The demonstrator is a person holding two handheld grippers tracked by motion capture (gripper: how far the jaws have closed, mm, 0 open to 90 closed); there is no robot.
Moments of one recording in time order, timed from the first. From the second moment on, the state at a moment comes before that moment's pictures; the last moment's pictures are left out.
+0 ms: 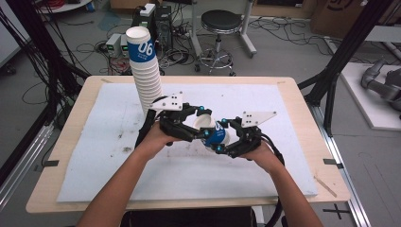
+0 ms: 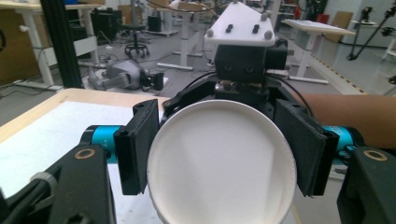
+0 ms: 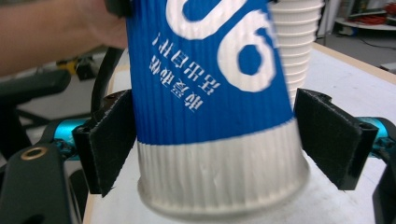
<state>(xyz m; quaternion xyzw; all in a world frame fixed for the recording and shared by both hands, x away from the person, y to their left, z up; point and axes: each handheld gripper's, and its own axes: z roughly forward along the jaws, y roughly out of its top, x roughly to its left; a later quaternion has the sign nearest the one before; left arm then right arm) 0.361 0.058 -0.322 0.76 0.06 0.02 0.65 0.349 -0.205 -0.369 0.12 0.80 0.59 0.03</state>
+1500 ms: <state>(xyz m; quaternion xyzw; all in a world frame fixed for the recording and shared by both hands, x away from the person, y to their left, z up) 0.354 0.061 -0.333 0.82 0.03 0.04 0.57 0.347 -0.218 -0.357 0.07 0.86 0.51 0.06</state>
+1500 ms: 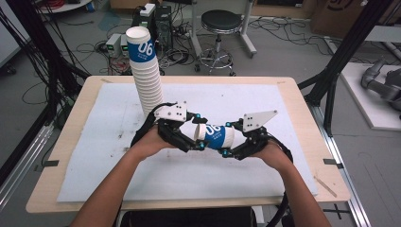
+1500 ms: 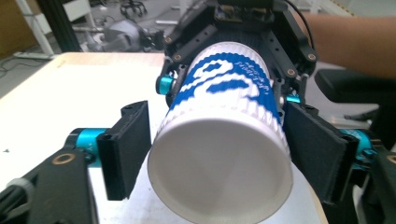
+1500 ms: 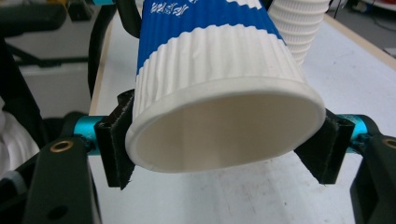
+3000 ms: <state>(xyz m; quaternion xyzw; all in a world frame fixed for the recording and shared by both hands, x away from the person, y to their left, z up) 0.354 0.066 -0.350 0.80 0.04 0.00 0.60 0.348 -0.230 -0.342 0.11 0.79 0.61 0.00</state>
